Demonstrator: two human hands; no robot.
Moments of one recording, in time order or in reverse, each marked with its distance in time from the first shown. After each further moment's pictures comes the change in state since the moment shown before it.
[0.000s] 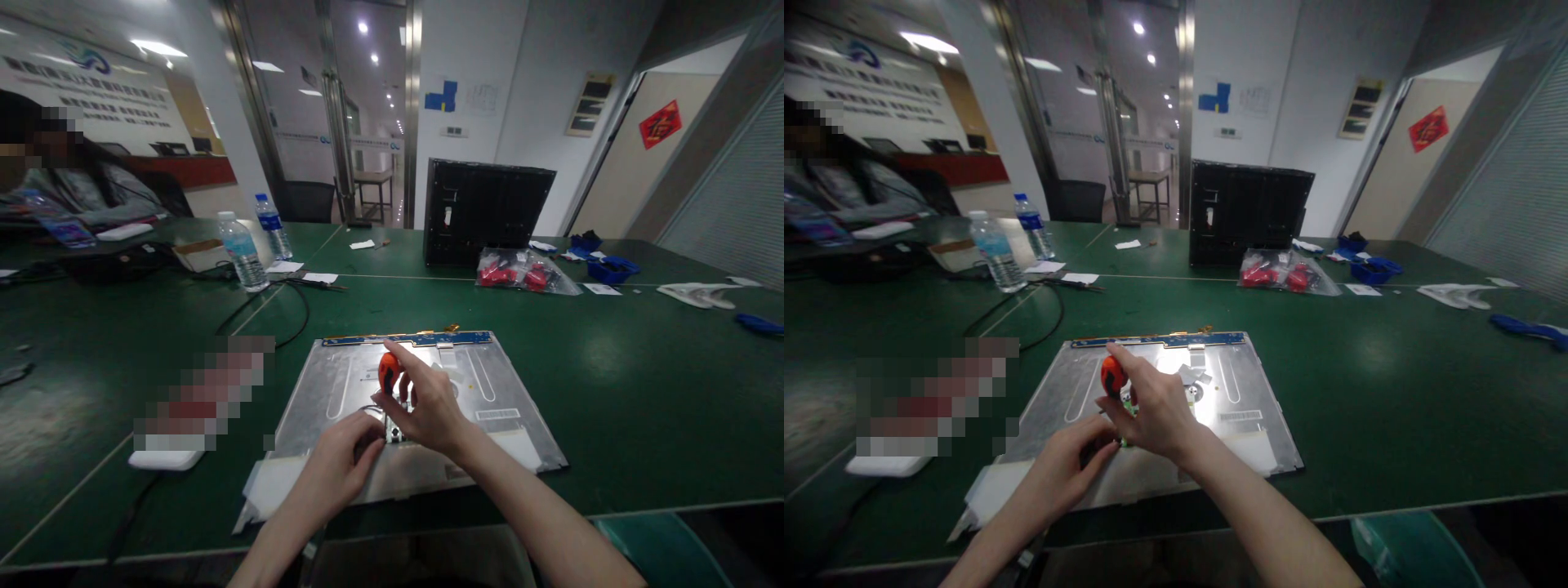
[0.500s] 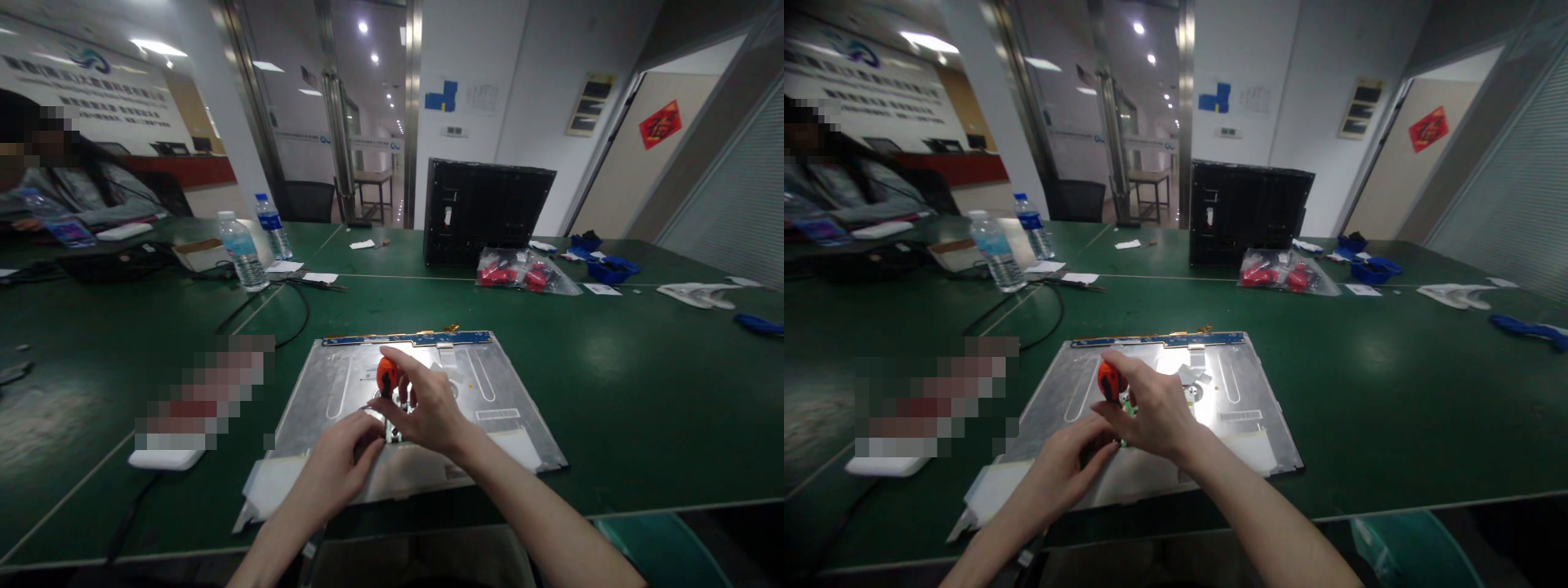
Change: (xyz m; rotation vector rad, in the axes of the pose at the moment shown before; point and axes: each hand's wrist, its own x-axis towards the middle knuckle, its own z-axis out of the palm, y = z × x) left_hand 0.000 0.003 0.000 -0.020 0.020 -0.023; right_hand -0.001 0.003 0.001 0.012 -0.012 -0.039
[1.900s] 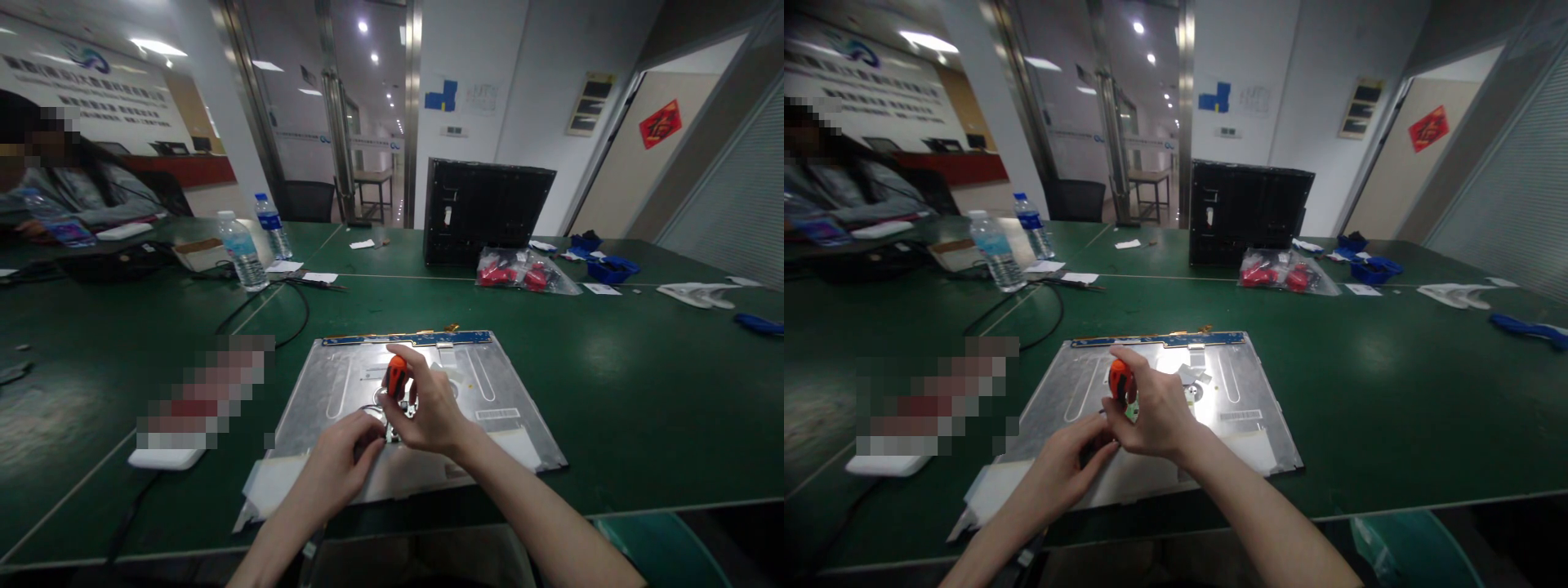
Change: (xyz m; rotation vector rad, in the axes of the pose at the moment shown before) left_hand 0.000 -0.002 0.001 0.022 0.002 0.016; right_hand 0.001 -0.007 -0.004 0.018 -0.016 0.072
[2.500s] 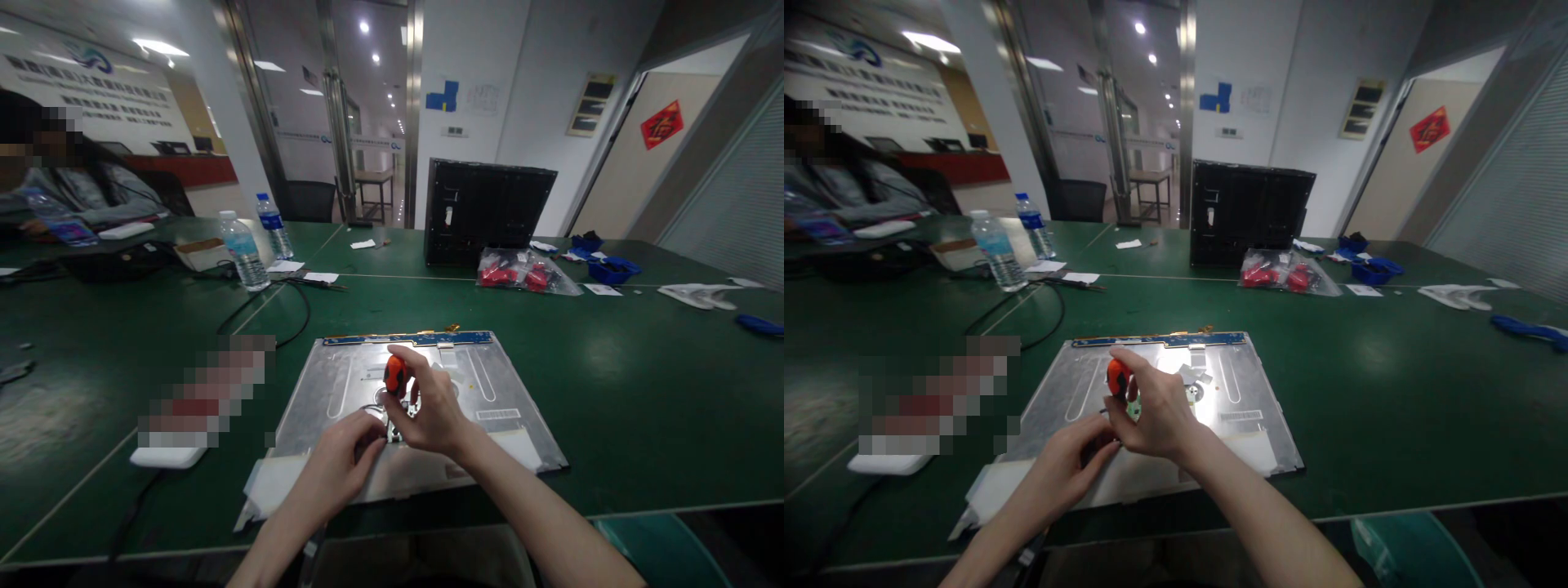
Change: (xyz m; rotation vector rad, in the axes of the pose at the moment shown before) left_hand 0.000 -0.001 0.000 -0.007 0.001 0.009; right_hand -0.001 0.002 0.001 0.012 0.039 -0.047
